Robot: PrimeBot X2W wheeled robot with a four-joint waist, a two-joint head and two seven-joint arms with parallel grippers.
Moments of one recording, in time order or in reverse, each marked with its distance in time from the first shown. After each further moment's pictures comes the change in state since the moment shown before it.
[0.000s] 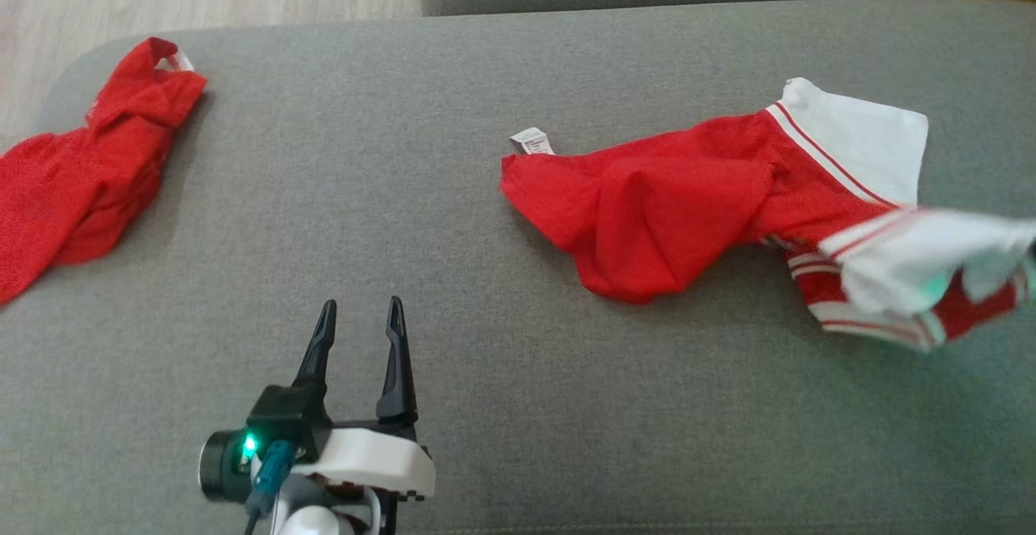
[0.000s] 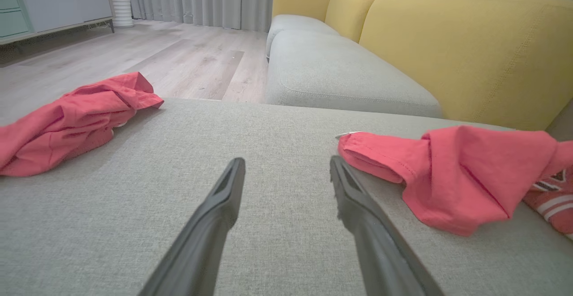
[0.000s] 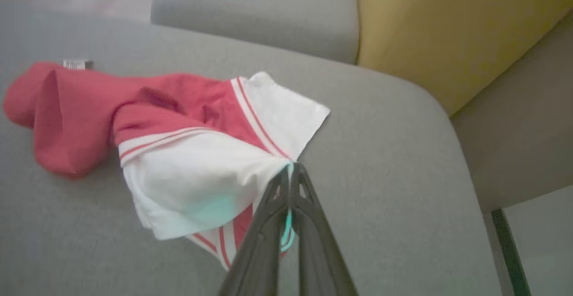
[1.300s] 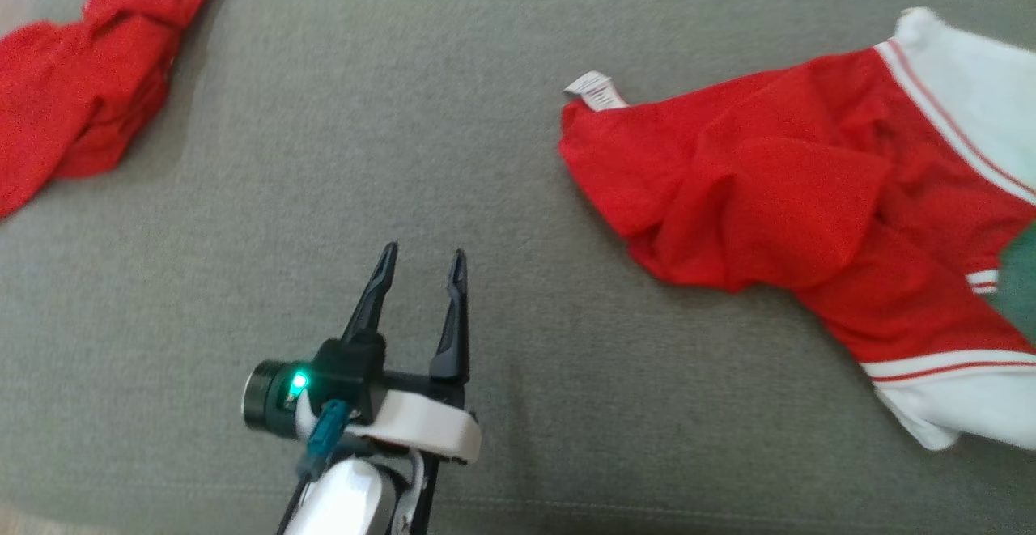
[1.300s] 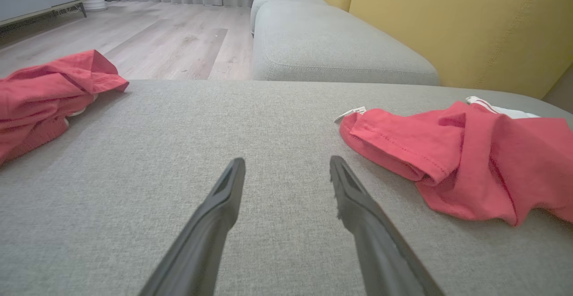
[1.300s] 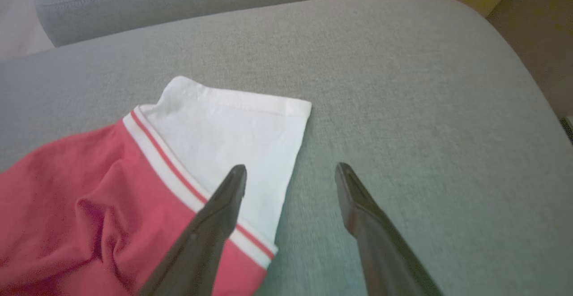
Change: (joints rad) left arm -0.118 -0.001 -0.095 0.004 0.045 -0.030 0.000; right arm -0.522 0.128 -0.103 0.597 -0.080 0.000 0.012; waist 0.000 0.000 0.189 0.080
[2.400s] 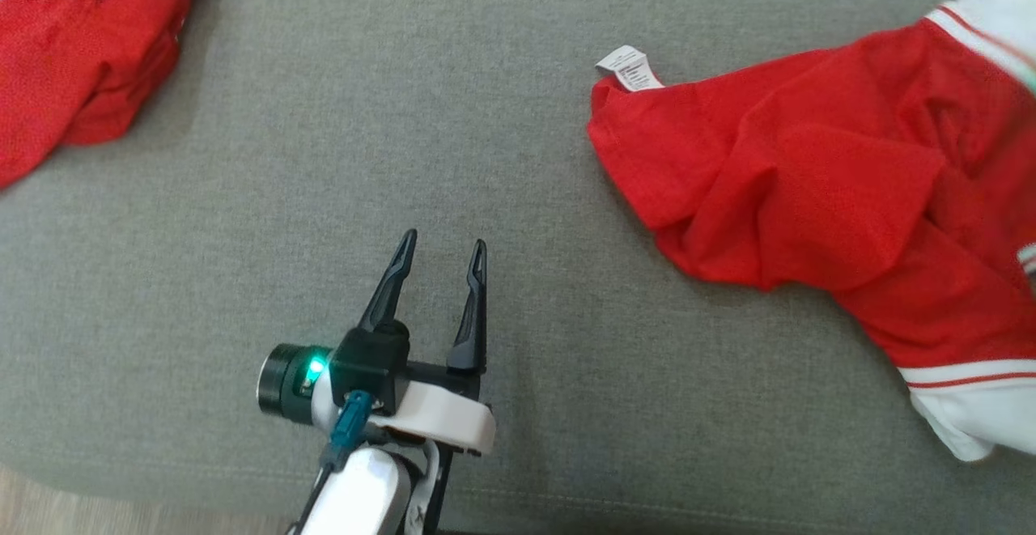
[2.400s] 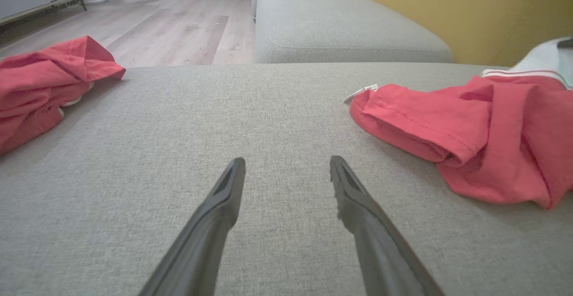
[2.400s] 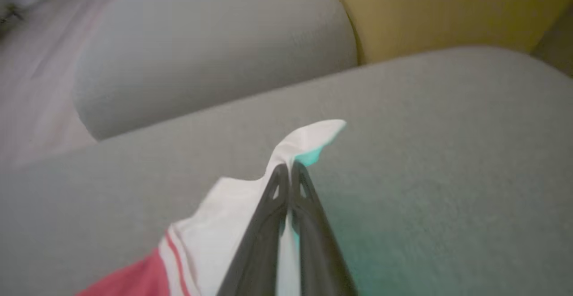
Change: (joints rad) left arm -0.049 -0.001 -0.049 0.020 0.025 0.015 0.000; right arm -0.380 0.092 -0.031 0.378 -0.122 0.000 -0.327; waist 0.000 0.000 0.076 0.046
